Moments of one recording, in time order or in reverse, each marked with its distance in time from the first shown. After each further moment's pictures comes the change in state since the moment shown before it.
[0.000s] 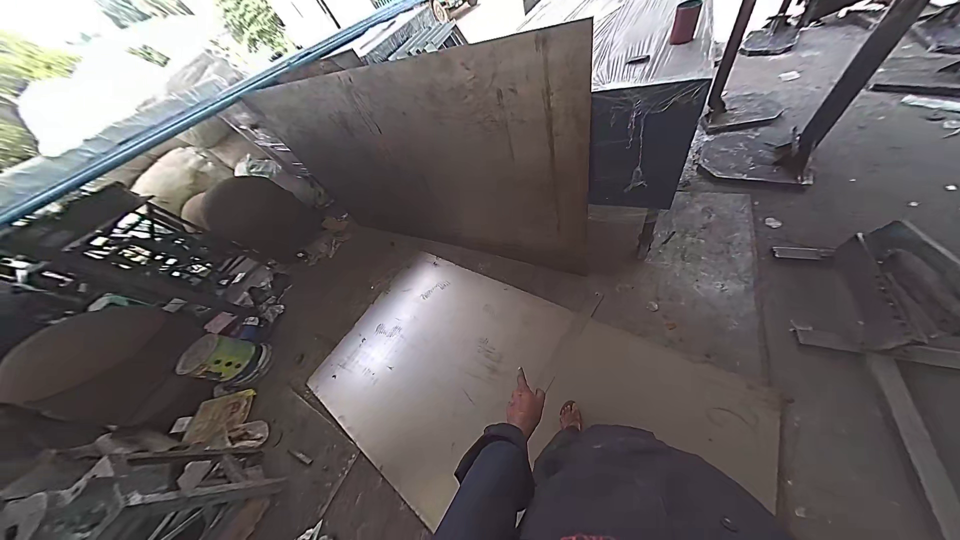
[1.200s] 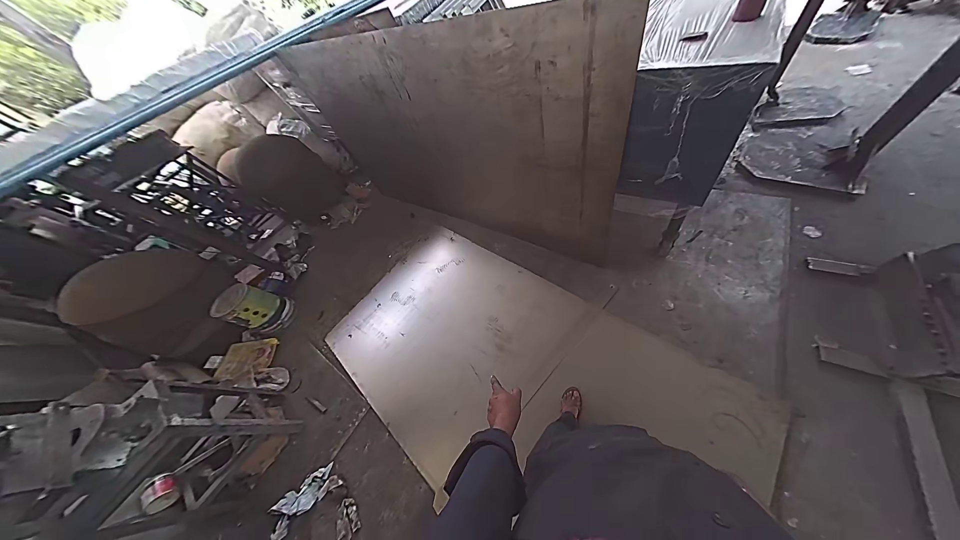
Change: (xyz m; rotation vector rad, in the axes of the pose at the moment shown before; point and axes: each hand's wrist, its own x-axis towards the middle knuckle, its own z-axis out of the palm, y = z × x) left_hand -0.019 -0.068 -0.011 -0.218 0.121 -0.336; right_hand 0.092 0.041 0.015 -0.227 0.084 -0.408
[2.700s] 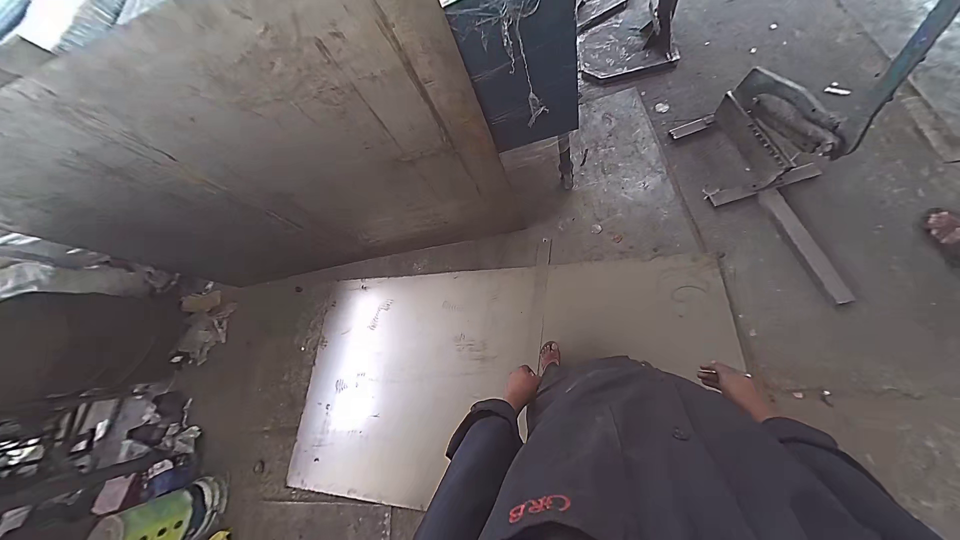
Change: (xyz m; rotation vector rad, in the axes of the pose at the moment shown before) left_hand 0.084 0.088 0.015 0.765 -0.584 0.518; right_hand 0.056 -0.005 0.093 1.130 0.545 0.755
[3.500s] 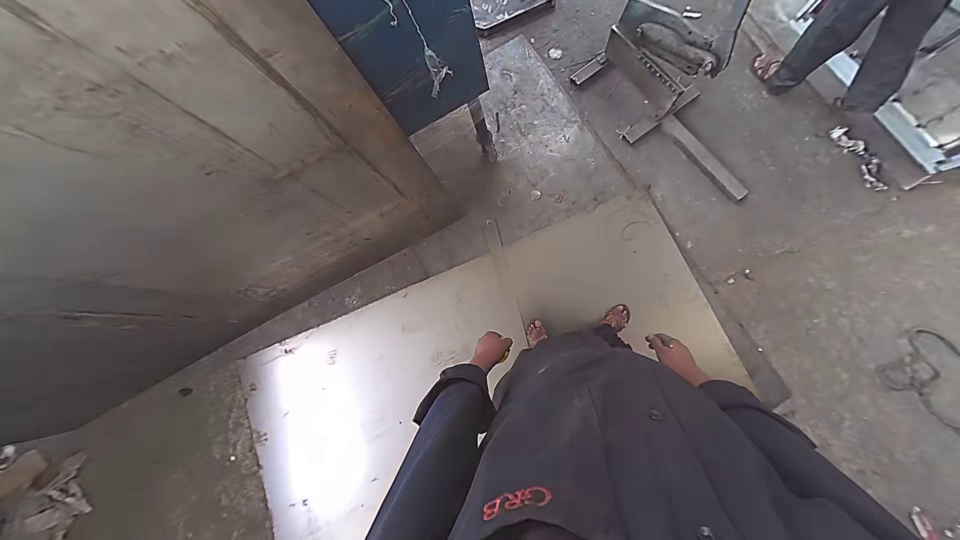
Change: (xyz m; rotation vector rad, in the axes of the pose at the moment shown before) left_hand 0.111 -0.016 -0.134 0.296 -0.159 0.132; right_hand -0.058 0.081 0.139 -0.465 0.079 -0.150
